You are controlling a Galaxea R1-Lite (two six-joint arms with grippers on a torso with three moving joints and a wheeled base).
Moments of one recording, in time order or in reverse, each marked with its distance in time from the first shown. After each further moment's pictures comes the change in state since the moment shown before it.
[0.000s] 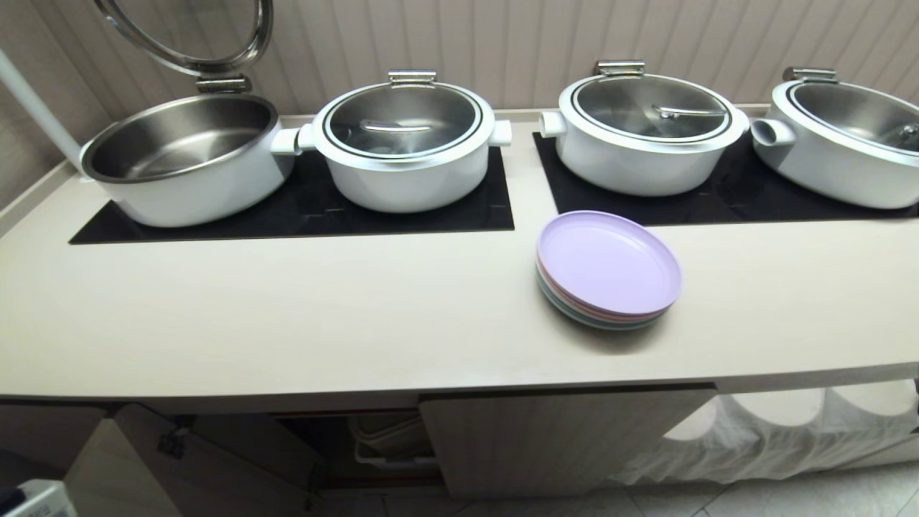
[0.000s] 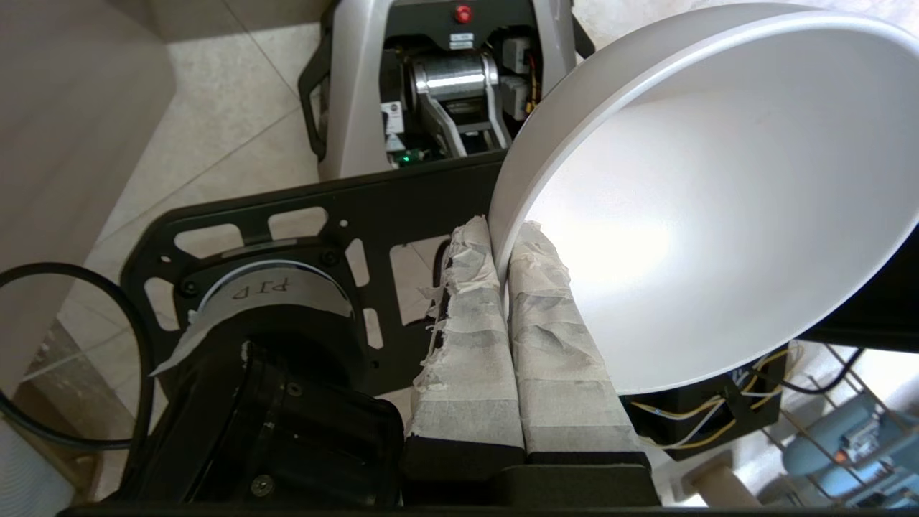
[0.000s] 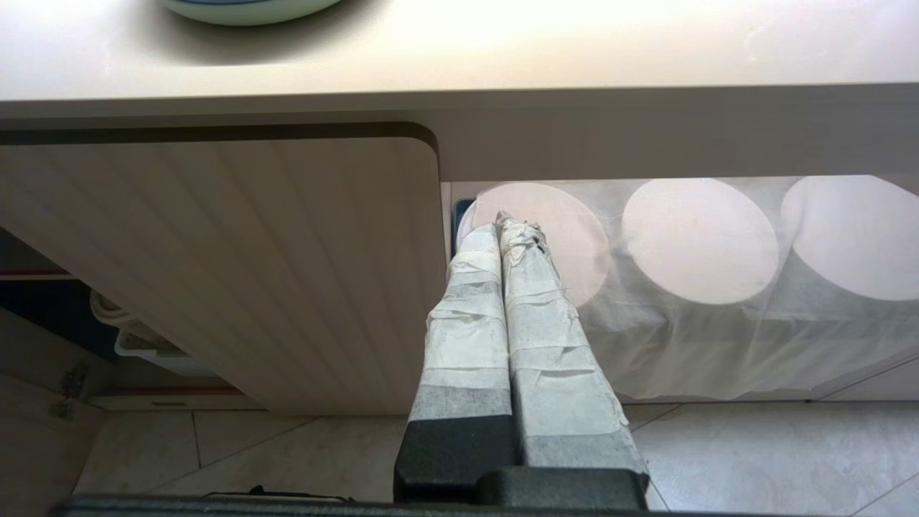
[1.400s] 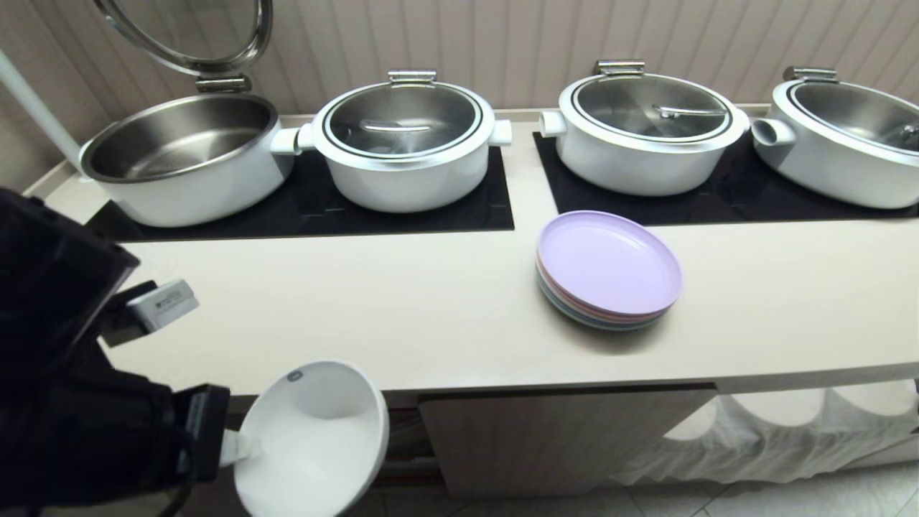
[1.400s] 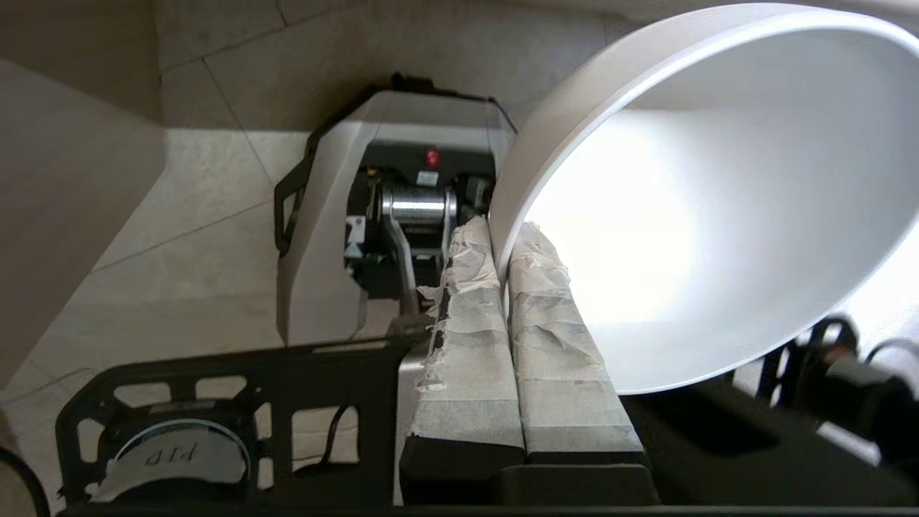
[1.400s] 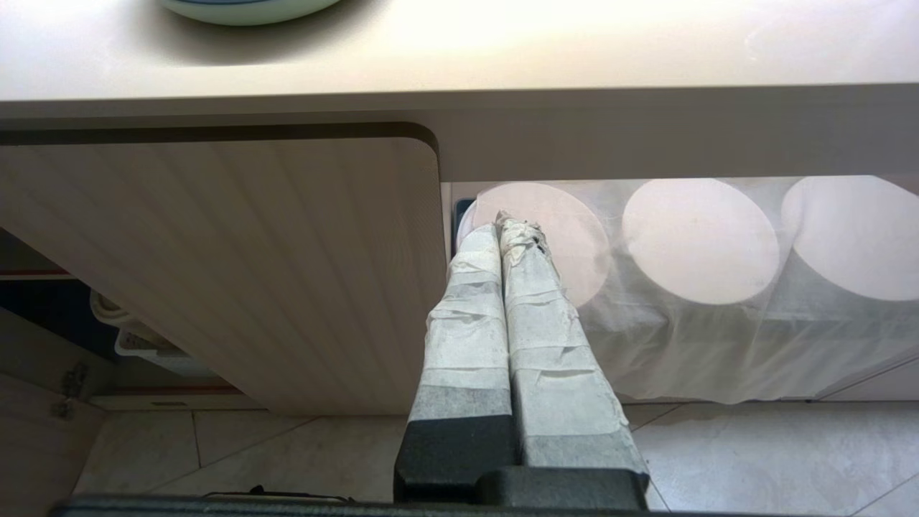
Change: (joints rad) left arm 0.200 0.407 -0.384 -0.111 0.037 0.005; right arm 0.000 0.000 0.000 0.000 0.000 0.000
